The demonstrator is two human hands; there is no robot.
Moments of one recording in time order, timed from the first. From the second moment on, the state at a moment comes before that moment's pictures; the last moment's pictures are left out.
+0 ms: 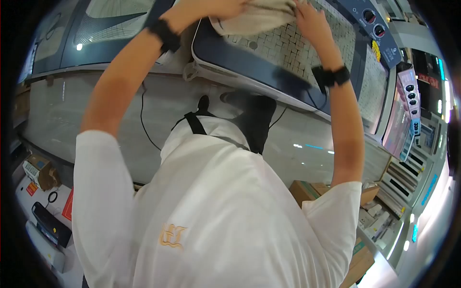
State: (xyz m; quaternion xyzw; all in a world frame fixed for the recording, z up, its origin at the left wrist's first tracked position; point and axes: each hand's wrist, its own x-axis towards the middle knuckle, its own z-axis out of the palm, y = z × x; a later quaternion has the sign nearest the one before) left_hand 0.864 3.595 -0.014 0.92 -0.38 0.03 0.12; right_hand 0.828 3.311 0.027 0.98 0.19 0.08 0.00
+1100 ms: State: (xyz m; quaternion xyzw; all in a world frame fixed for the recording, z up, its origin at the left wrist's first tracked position) left_hand 0.858 3.560 -0.010 0.90 -0.43 0.03 -0.10; right_hand 0.793 3.300 0.022 0.94 0.25 0.22 0.03
